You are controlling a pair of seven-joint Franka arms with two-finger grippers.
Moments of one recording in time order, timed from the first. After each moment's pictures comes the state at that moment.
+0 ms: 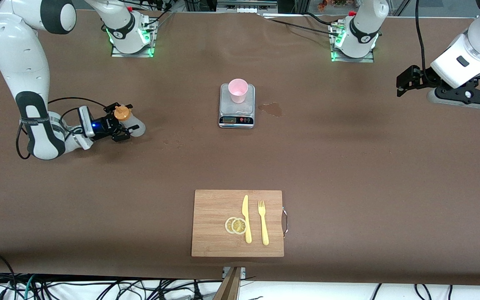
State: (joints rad) left arm -0.03 -0.03 -0.10 -1.64 0.01 1.53 0.01; right arm -0.03 0.86 -0.27 -1.86 1.06 1.16 -2.82
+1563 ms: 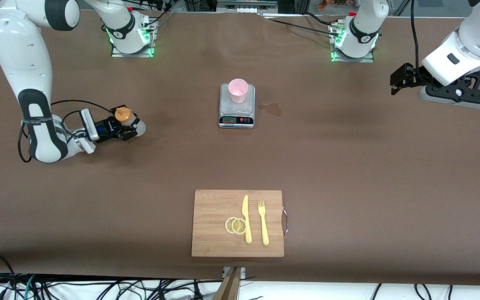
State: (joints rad) left arm -0.04 -0.03 -0.12 -1.64 0.01 1.53 0.01; right arm 0.06 0.81 -0.31 -1.82 1.04 1.18 -2.72
